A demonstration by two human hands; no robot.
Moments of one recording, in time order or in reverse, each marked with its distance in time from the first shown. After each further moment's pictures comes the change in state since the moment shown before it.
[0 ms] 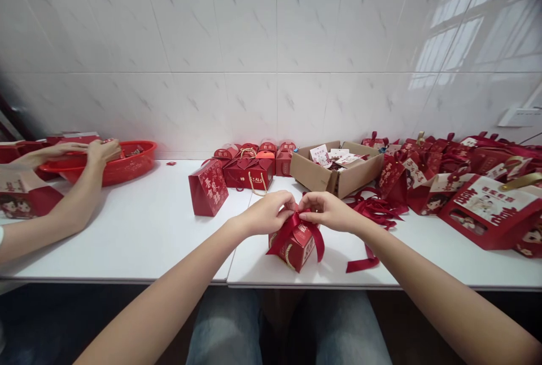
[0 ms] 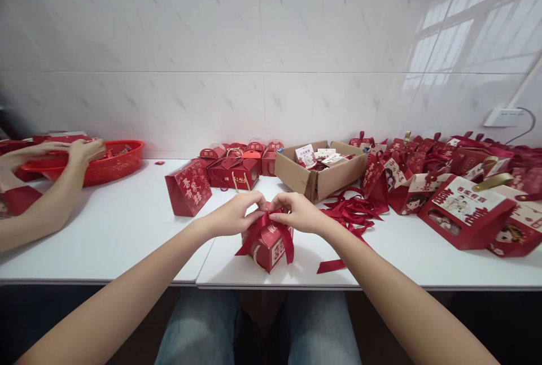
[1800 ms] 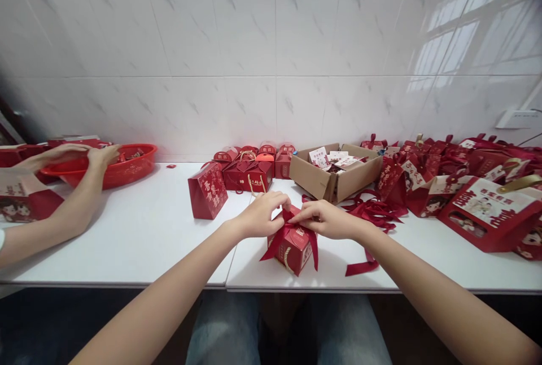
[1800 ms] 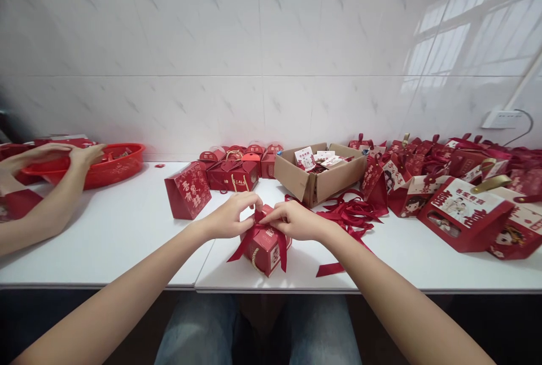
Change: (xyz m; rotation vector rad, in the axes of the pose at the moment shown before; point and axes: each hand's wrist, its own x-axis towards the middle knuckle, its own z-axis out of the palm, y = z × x) left_hand -0.003 -0.017 0.001 0.063 0.056 0.127; right_hand -0.002 -0.009 -0.003 -0.307 -0.173 -0.165
